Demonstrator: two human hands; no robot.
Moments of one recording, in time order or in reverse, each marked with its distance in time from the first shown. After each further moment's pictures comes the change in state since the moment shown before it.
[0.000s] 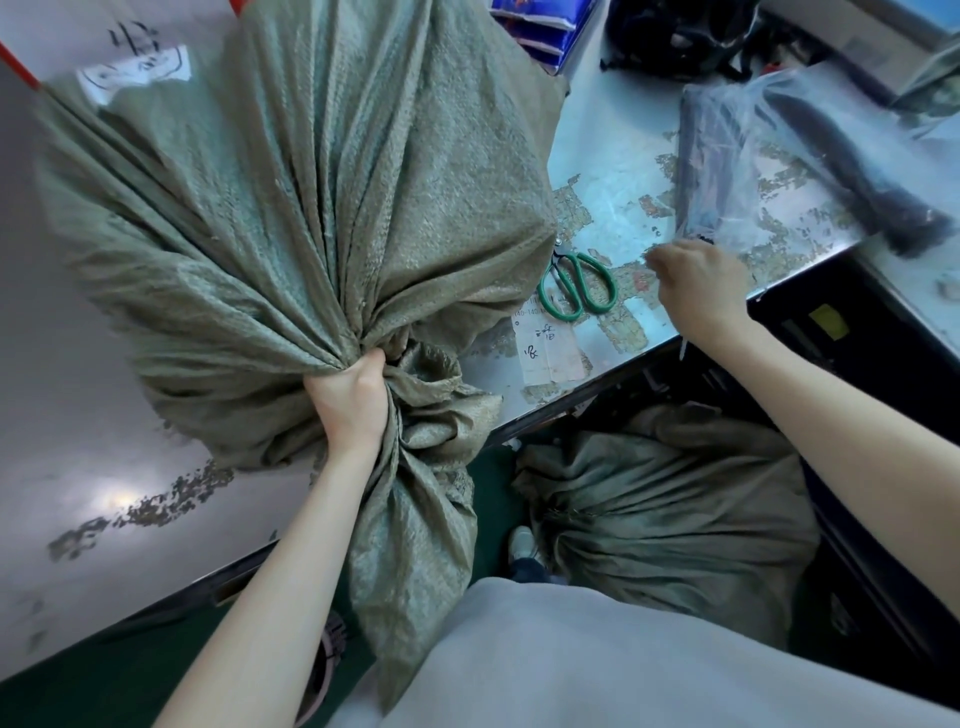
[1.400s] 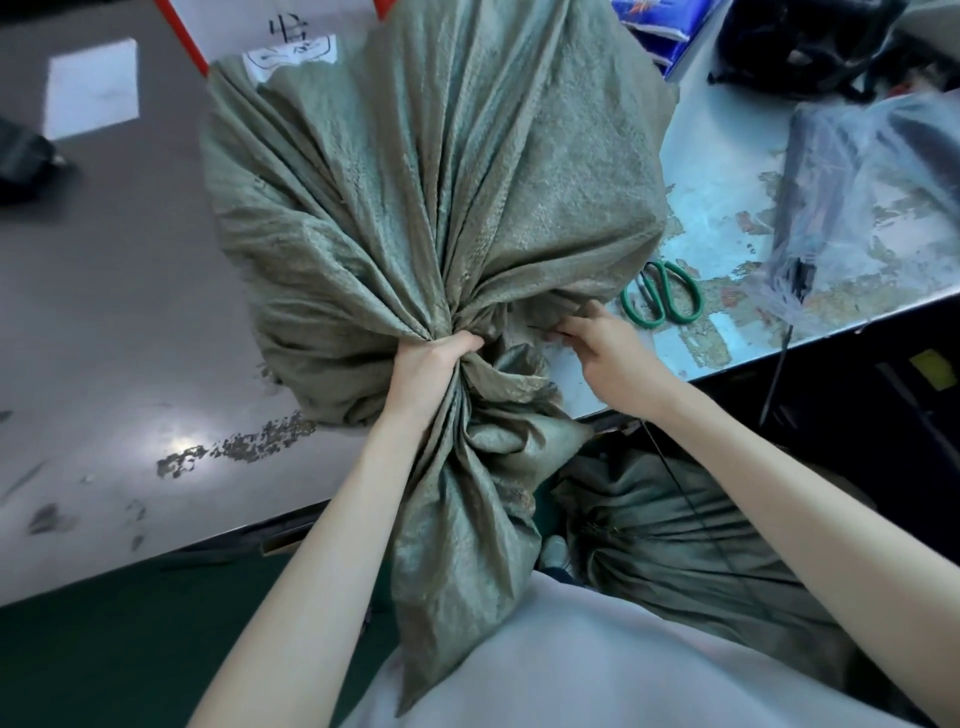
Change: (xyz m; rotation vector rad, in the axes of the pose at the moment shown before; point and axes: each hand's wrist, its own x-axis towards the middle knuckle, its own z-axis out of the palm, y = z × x) left_hand 0.009 0.021 -0.033 0.013 -0.330 -0.418; right_hand -0.042 -0.167 -0.014 0.493 -0.502 -0.174
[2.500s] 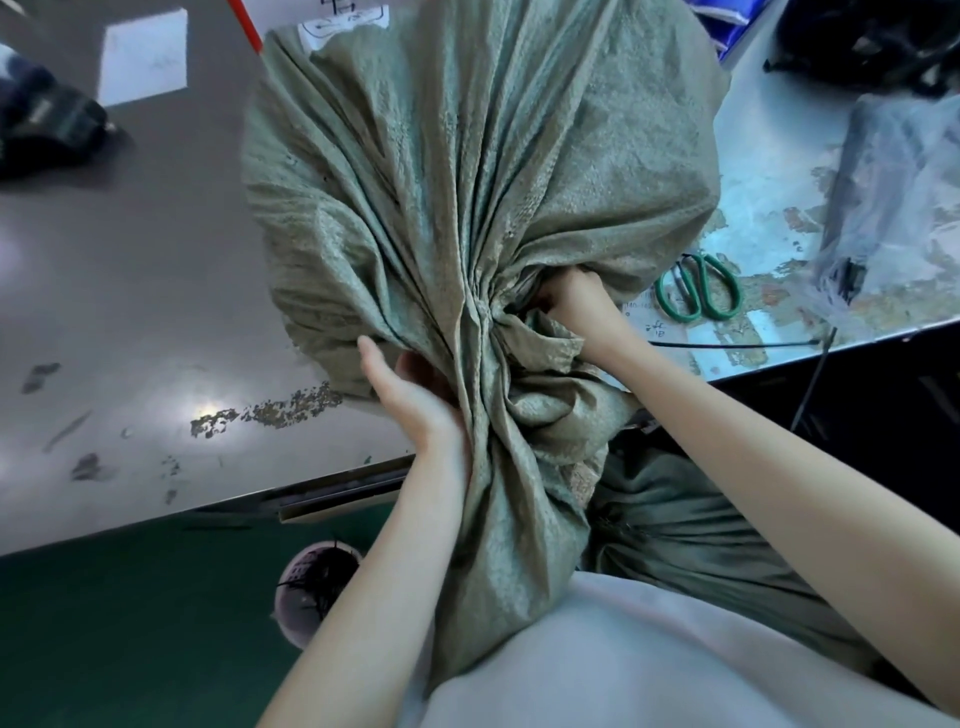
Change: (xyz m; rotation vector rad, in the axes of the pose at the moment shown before) left_hand -0.048 0.006 -0.002 -0.860 0.492 -0.170; right_hand 0.054 -0.034 0.025 0.068 0.008 0.065
